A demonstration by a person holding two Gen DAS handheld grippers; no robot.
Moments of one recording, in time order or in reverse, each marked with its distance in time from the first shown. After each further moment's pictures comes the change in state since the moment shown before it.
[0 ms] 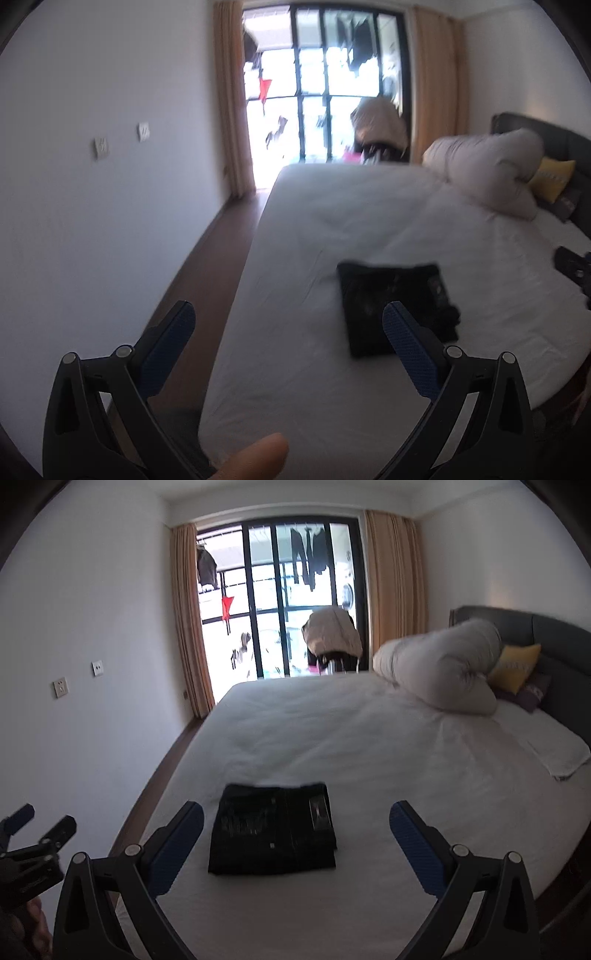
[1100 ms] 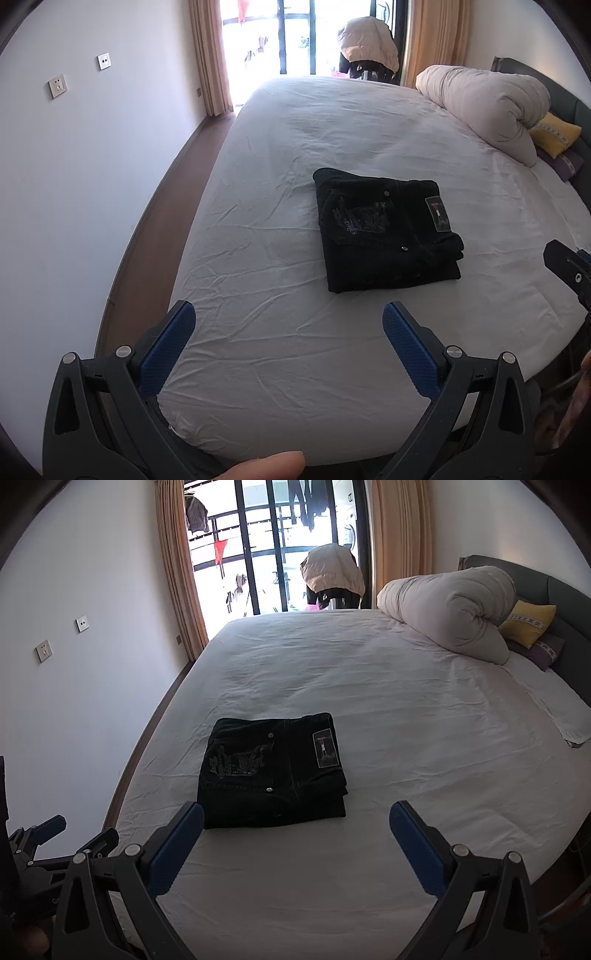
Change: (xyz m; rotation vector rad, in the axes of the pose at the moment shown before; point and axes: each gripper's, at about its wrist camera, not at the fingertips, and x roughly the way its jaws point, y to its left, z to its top) left arm 0.093 -0.033 -0.033 0.031 0.293 -0.072; right arm 0.055 0.007 -0.037 0.008 0.231 0.003
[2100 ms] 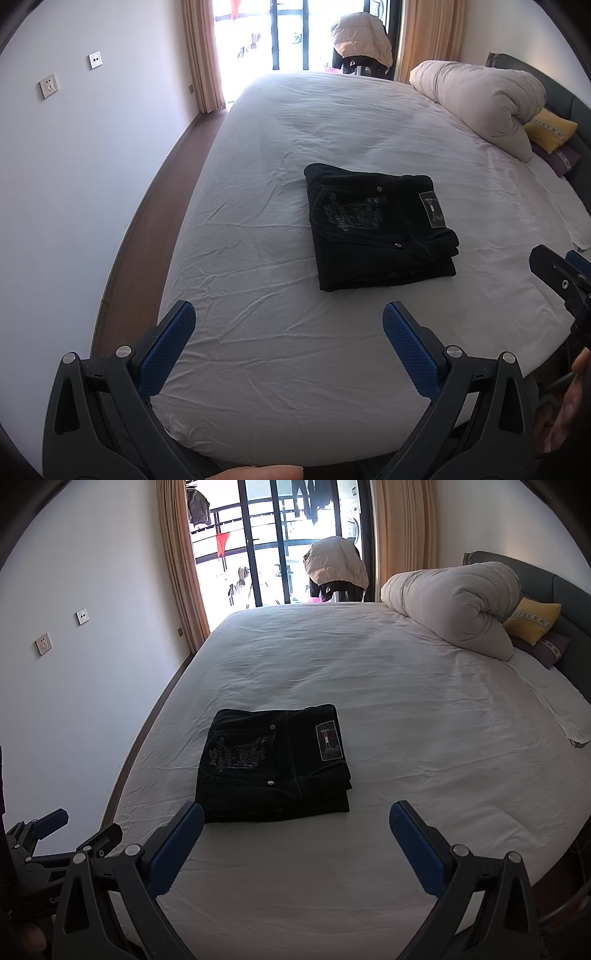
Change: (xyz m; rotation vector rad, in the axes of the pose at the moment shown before) left arm 0.007 -0.010 0.000 0.008 0.015 -0.017; right arm 0.007 -0.002 -0.003 -0.003 0.020 0.000
